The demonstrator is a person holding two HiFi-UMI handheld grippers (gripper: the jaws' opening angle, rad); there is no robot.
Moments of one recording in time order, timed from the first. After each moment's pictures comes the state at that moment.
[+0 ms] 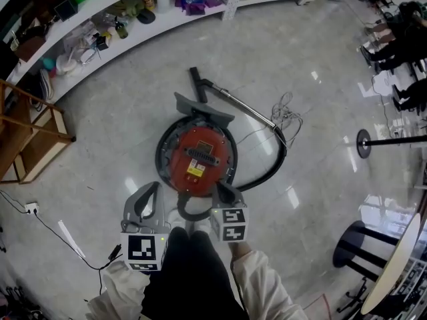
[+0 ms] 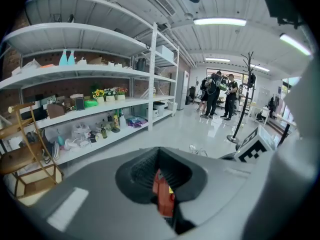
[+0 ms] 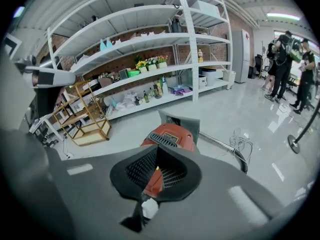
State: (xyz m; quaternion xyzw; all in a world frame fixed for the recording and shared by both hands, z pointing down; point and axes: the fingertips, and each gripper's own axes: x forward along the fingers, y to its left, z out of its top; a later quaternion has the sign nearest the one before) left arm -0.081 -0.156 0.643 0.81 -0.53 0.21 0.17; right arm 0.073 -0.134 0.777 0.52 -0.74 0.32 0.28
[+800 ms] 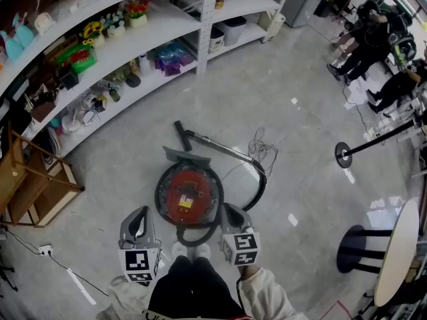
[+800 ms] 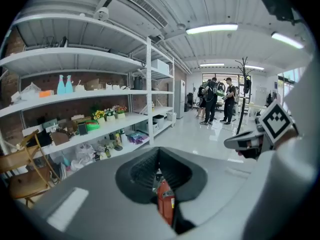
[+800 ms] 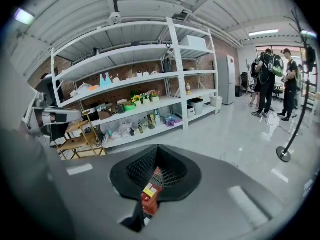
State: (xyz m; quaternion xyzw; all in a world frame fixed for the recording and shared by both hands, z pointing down) left arm -0.087 -0.171 0.534 0.81 -0.53 0.20 0.11; right arm 0.132 -0.149 0.593 0.59 -0.75 0.26 0.17
